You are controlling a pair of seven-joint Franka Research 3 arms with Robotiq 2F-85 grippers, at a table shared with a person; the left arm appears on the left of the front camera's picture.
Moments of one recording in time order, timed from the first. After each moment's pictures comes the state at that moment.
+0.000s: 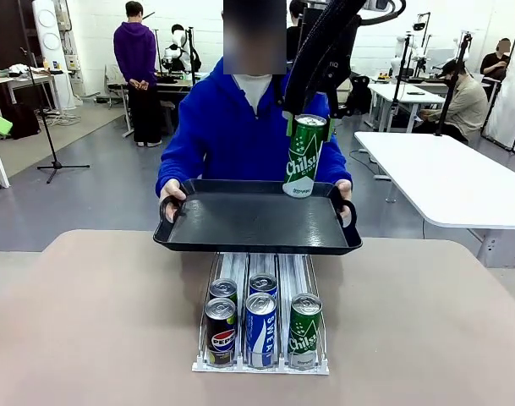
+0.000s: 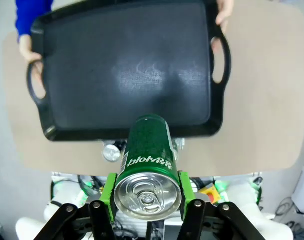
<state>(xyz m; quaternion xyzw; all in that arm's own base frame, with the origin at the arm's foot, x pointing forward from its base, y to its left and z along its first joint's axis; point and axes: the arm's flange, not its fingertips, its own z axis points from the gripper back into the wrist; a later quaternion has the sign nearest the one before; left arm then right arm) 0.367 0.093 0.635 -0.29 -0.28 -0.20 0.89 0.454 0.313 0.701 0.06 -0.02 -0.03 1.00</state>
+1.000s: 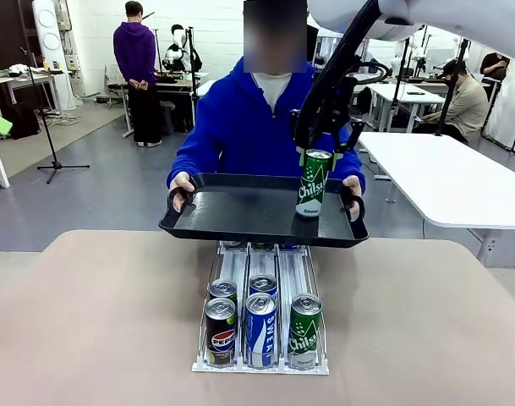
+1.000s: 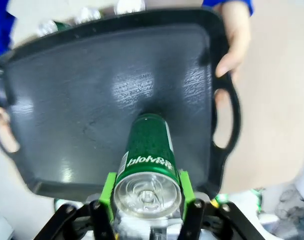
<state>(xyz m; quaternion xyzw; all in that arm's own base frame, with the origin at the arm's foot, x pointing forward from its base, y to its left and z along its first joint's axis) 0.367 0.093 0.635 -0.29 -0.28 -0.20 0.89 0.557 0.285 0.613 0.05 0.03 -0.07 1.00</state>
